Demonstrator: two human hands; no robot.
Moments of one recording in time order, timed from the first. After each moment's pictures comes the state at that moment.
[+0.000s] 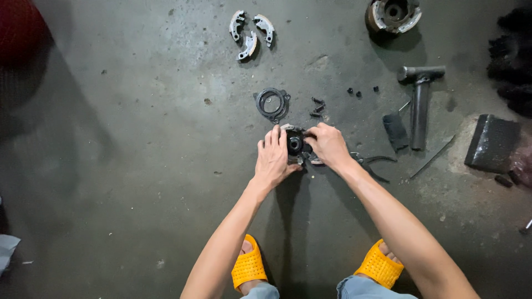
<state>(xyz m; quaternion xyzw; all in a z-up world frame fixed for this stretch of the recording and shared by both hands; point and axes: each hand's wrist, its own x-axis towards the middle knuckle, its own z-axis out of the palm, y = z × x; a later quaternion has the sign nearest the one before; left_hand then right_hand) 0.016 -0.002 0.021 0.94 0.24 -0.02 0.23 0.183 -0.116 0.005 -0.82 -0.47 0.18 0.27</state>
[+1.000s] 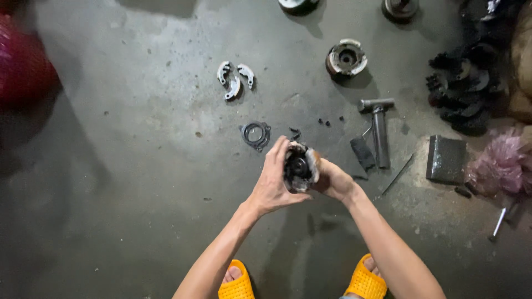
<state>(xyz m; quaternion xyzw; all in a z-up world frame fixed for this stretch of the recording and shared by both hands) 0.040 -0.015 0.130 0.86 0.07 0.21 0.46 0.203 -0.175 0.059 -0.20 0.08 0.68 0.70</state>
